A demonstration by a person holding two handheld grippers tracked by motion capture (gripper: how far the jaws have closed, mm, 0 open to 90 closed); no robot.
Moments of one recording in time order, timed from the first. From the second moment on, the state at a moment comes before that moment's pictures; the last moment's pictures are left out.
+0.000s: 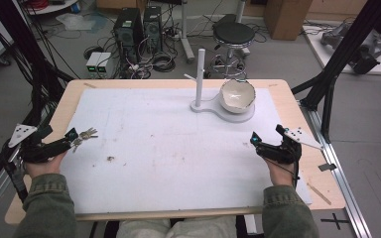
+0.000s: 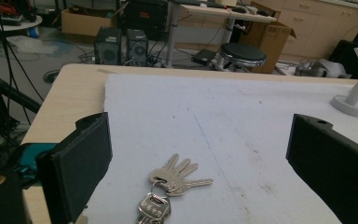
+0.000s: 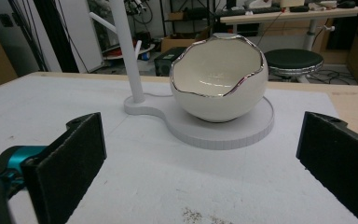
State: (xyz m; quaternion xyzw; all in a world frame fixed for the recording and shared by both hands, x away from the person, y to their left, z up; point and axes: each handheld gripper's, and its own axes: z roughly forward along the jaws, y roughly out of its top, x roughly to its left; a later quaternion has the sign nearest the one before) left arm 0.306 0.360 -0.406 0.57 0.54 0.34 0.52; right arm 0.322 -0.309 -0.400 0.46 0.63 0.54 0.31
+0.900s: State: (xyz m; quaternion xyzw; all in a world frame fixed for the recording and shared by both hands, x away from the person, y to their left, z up) left arm 0.313 0.356 -0.411 0.59 0.54 0.32 0.50; right arm 0.322 -0.308 -0.400 0.46 0.63 0.54 0.32
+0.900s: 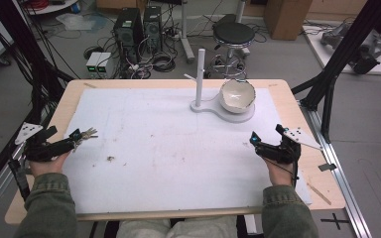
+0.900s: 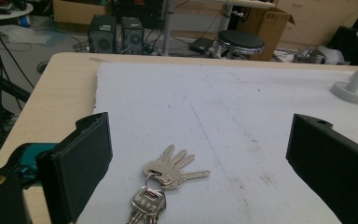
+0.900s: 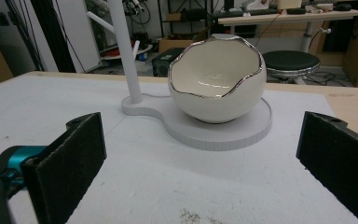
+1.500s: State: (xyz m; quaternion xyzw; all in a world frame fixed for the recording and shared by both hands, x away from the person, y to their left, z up) left arm 0.341 0.341 -0.397 0.63 0.52 0.30 0.49; right arm 0.321 -0.306 -0.401 0.46 0.63 0.54 0.32
